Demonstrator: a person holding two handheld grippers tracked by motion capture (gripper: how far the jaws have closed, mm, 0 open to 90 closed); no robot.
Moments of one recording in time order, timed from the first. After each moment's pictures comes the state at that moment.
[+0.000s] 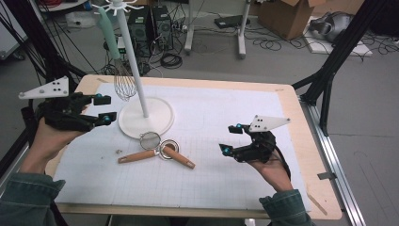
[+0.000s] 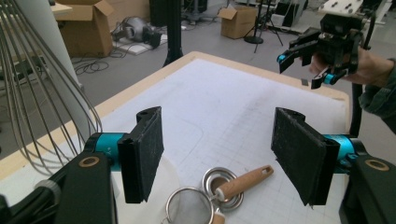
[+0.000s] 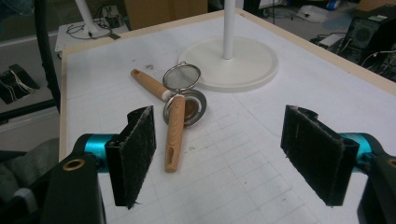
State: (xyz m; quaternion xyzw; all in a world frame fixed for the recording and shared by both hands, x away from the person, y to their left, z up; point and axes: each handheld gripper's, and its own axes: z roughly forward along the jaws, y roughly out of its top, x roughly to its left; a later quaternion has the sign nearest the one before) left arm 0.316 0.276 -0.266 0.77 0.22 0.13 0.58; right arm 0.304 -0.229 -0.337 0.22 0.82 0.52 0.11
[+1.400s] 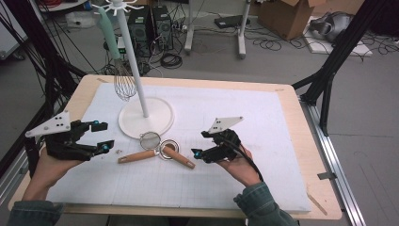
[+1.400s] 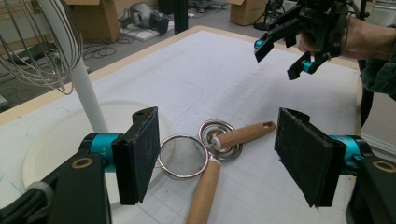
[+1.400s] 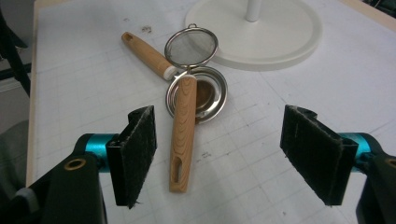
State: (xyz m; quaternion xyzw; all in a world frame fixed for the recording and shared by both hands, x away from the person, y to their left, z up) left arm 0.280 0.288 -0.328 0.78 0.23 0.15 0.57; right arm 0.326 -0.146 -0.369 0.21 0.86 0.45 0.09
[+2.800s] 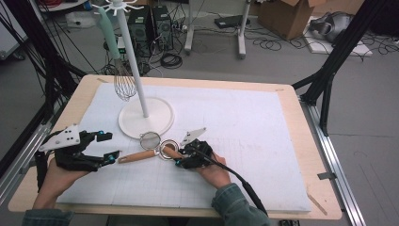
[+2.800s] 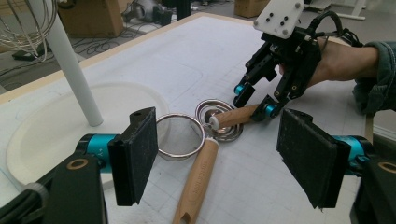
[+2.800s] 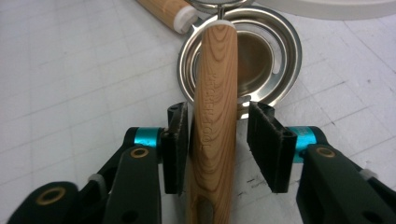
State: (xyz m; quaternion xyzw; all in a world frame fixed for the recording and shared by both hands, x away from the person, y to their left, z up) left arm 0.271 0.280 -0.360 0.78 0.23 0.16 0.55; right arm 0.337 -0.080 -0.439 0.20 0.90 0.38 0.06
